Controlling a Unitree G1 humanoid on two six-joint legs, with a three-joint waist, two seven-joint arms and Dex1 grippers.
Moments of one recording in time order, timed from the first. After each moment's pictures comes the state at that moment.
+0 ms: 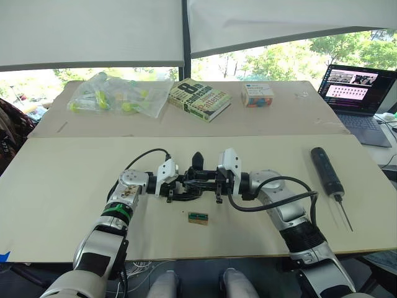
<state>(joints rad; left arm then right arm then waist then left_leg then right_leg) -0.78 0.33 -0.12 0.97 -0.11 -0.32 -1.41 -0.55 -0.31 0.25 0.05 0.29 0.21 1.04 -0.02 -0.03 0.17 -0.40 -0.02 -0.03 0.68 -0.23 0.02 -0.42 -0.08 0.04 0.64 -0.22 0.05</state>
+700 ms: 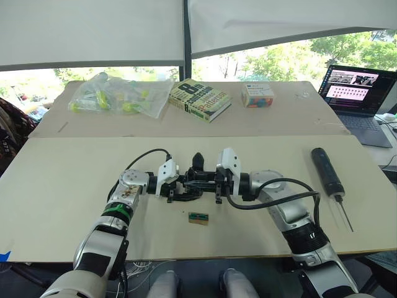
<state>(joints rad) -0.78 0.33 -0.13 0.97 -0.11 -0.32 -1.41 -0.54 -0.33 0.27 -0.03 0.29 0.35 0.99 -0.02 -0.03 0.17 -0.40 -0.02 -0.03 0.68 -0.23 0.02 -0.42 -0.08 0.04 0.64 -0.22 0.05</state>
